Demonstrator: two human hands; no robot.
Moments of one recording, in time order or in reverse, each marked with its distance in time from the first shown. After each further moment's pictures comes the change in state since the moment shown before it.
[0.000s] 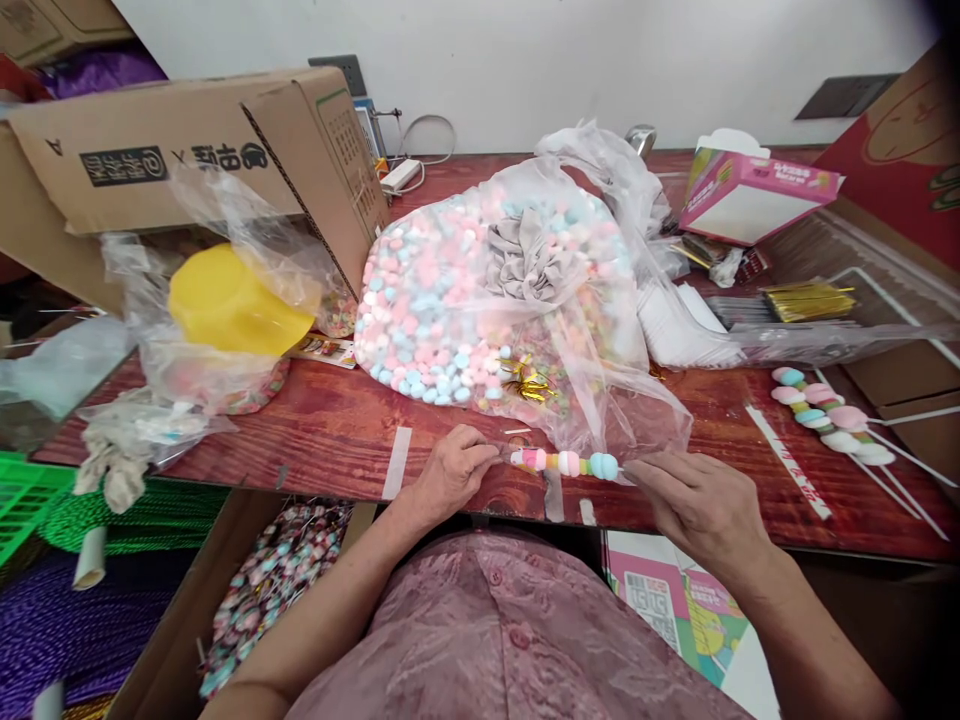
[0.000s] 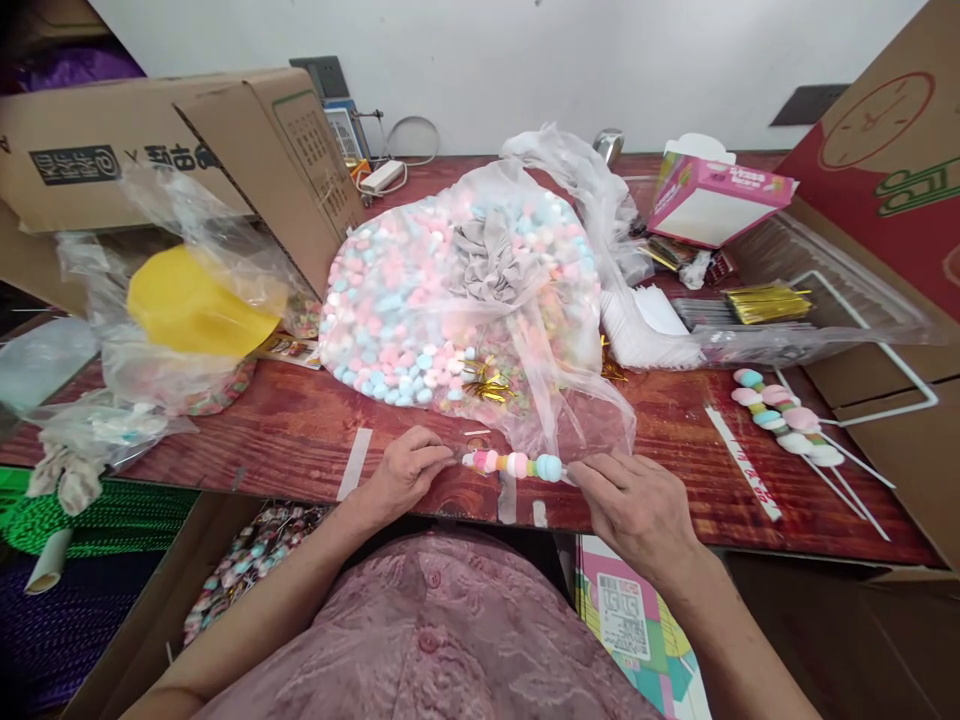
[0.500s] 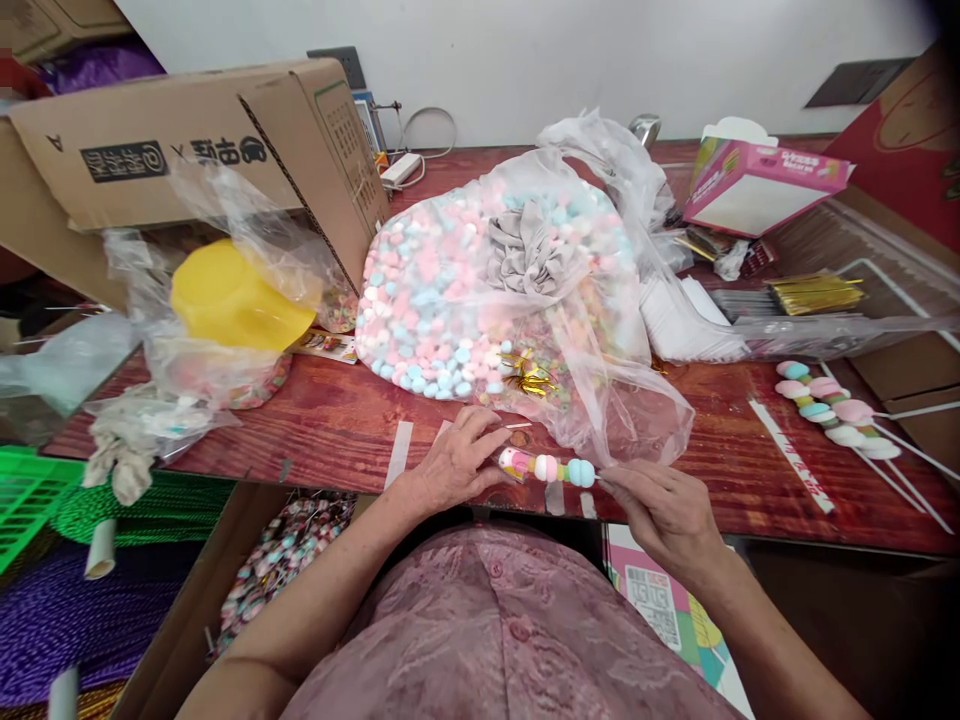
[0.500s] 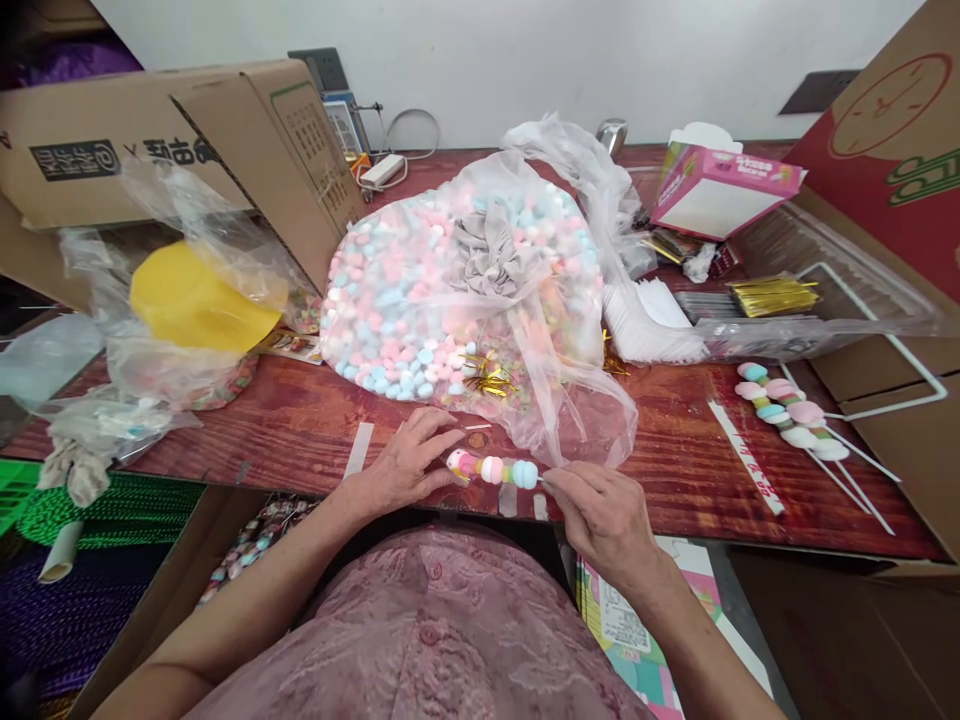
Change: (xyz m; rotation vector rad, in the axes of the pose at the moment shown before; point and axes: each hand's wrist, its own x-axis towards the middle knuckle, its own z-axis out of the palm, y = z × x) left_hand 0.014 0.008 -0.018 0.051 -0.189 0.110; right_hand -0.002 -0.033 0.019 0.291 0.099 0.122
